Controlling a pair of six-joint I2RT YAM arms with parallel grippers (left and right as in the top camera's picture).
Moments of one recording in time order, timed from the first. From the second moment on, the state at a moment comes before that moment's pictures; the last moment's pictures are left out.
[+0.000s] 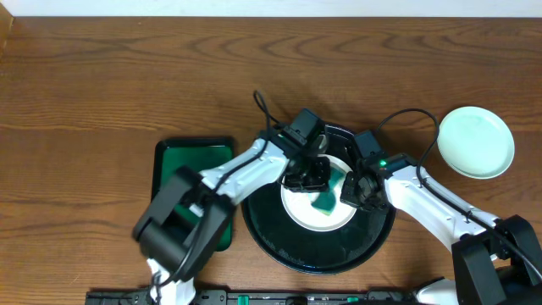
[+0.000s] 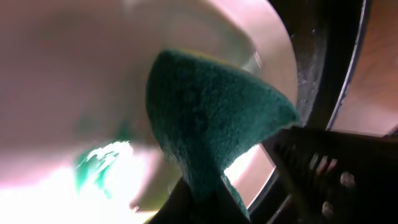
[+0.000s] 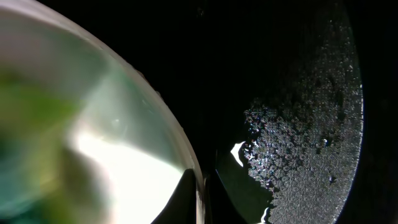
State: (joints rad) left arm -0.69 1.95 1.20 -0.52 0.57 -0.66; right arm 0.43 1.58 0.81 -0.70 -0.02 0.77
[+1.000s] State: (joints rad) left arm -0.50 2.02 1.29 -0.92 0.39 -0.73; right arm 0.44 1.59 0.81 -0.70 -0.12 0.77
